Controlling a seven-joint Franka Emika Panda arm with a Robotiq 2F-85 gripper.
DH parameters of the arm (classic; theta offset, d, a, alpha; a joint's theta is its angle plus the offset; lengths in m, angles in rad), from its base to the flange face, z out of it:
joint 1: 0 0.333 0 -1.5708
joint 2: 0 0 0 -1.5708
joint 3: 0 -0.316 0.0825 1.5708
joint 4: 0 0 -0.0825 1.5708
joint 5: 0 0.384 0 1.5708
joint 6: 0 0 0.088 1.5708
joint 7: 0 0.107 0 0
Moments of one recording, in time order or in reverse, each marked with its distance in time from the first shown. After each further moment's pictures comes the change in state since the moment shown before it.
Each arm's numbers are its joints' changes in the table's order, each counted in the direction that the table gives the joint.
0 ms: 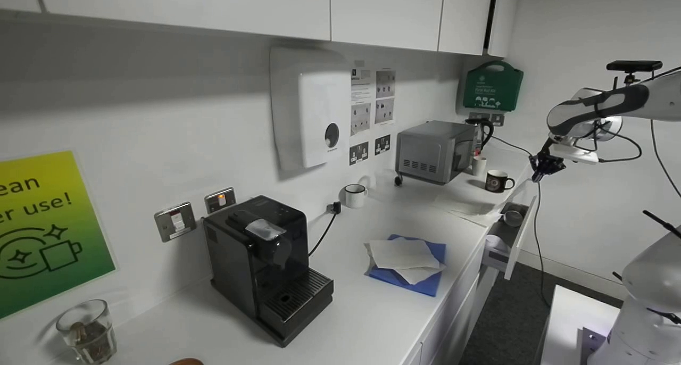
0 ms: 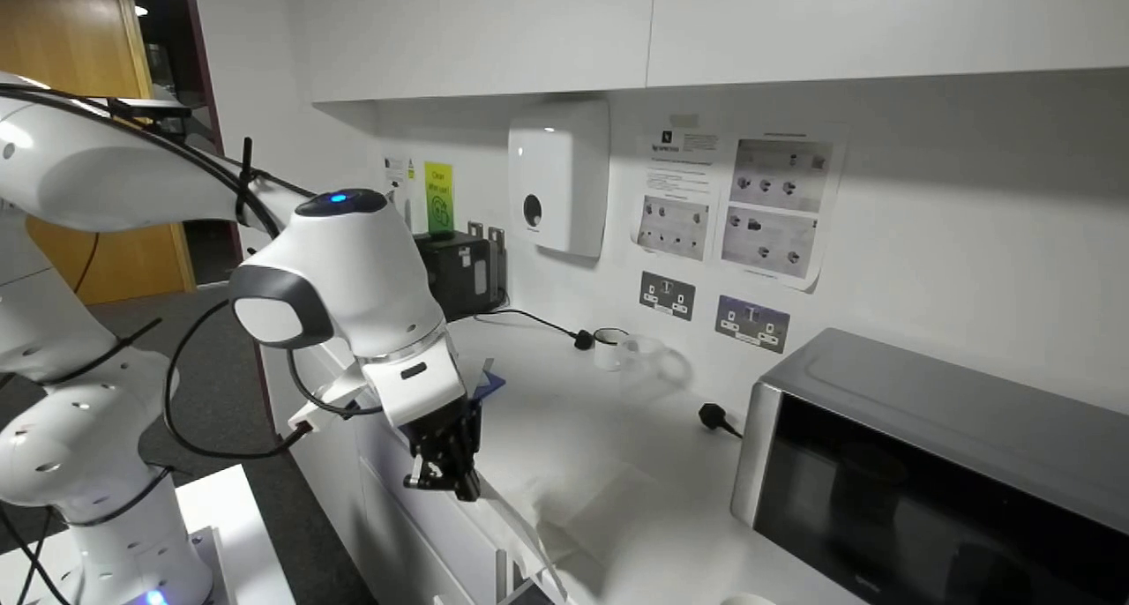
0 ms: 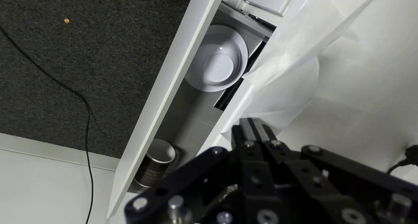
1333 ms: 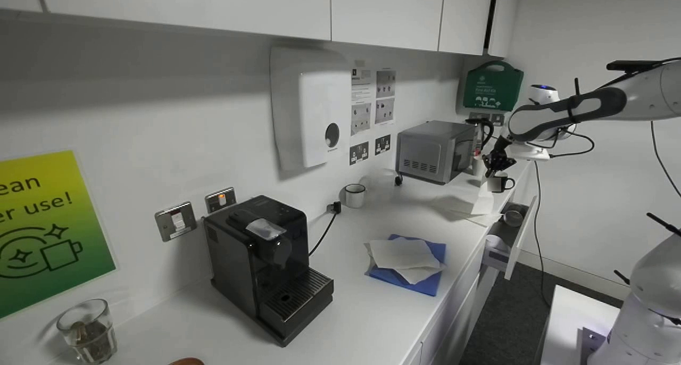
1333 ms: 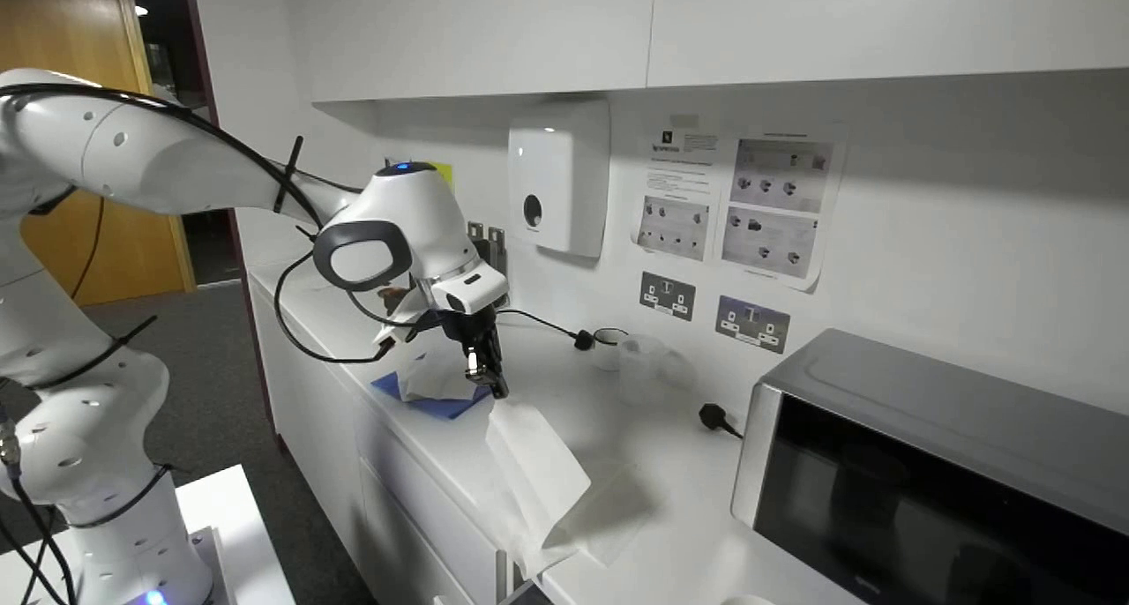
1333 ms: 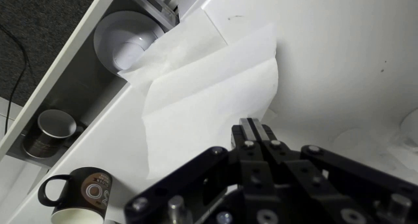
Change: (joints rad) arm 0.143 -0.018 -0.231 0.030 -0.035 0.088 0.095
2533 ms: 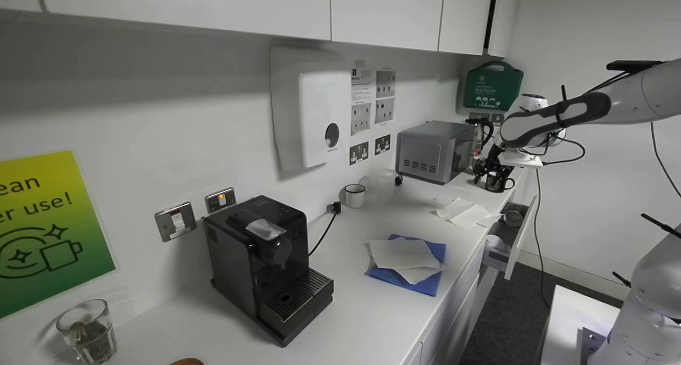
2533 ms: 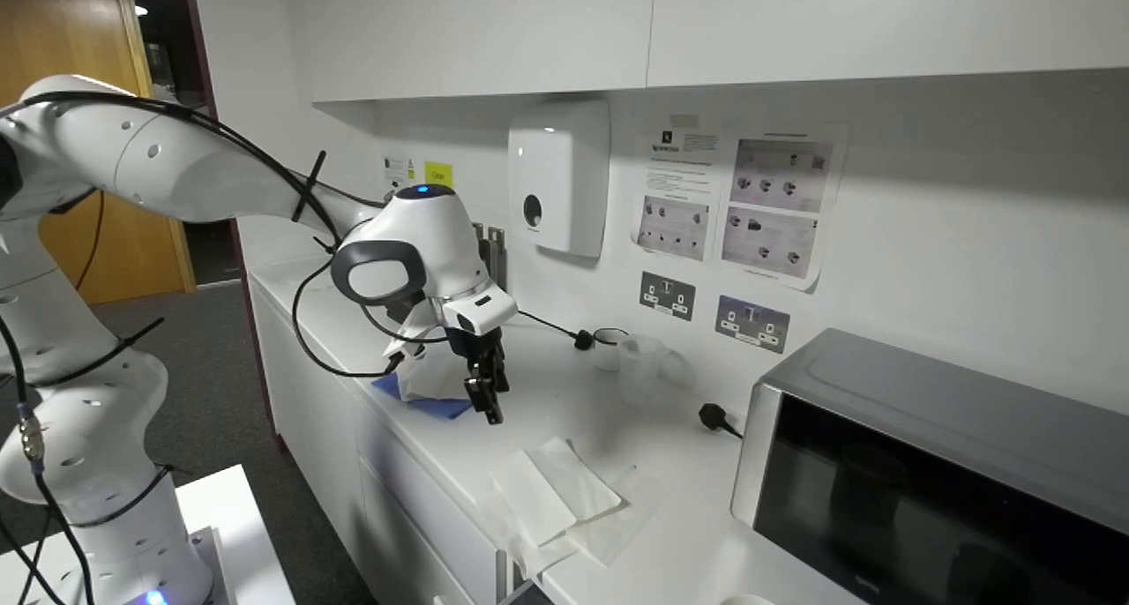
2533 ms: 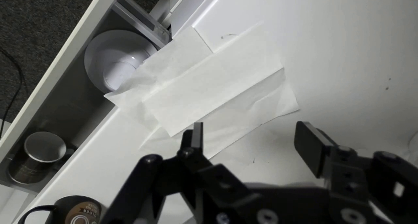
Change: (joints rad) arm 0.017 0.067 0.000 0.000 0.040 0.003 0.000
